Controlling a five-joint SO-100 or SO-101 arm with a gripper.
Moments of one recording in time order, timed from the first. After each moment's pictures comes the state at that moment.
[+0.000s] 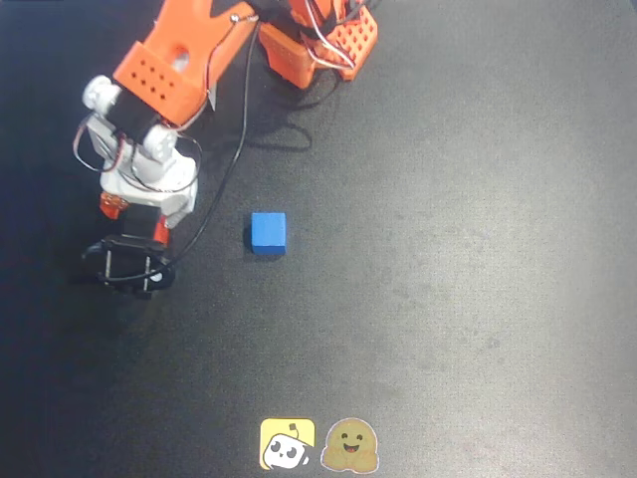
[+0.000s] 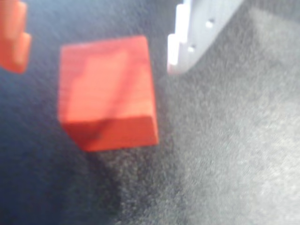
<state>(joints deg) 33.9 90.9 113.4 58.4 58.9</state>
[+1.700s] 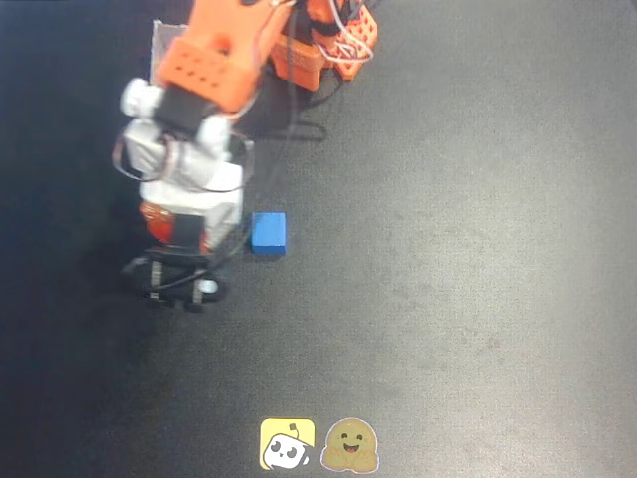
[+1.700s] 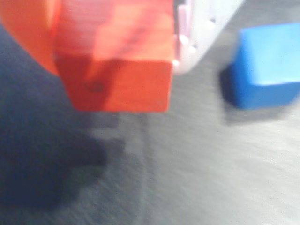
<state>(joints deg) 20.1 99.9 106.1 68.9 69.7</state>
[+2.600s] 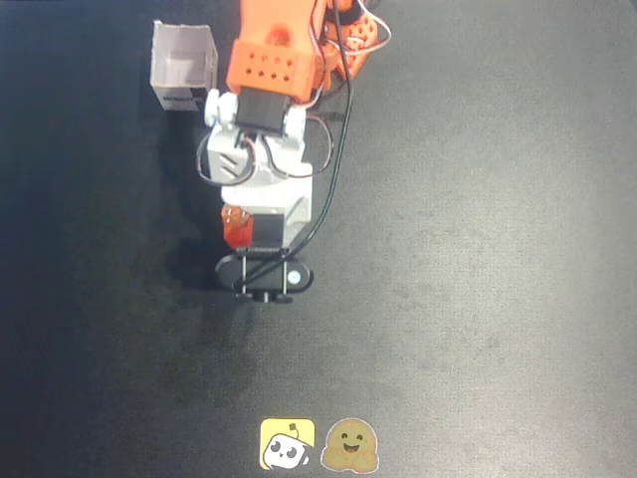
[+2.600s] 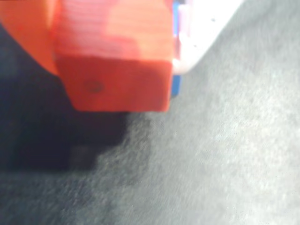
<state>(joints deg) 7.9 111.8 128.8 56.9 78.1</state>
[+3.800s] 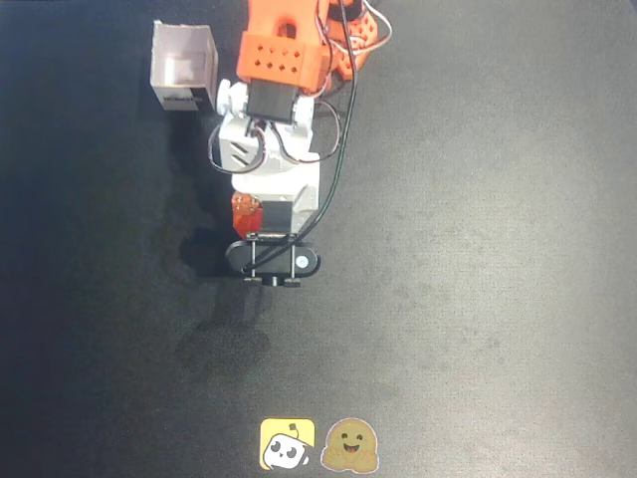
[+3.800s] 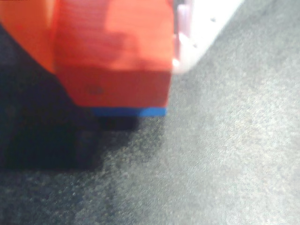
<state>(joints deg) 7.3 116.2 140.9 49.1 79.3</state>
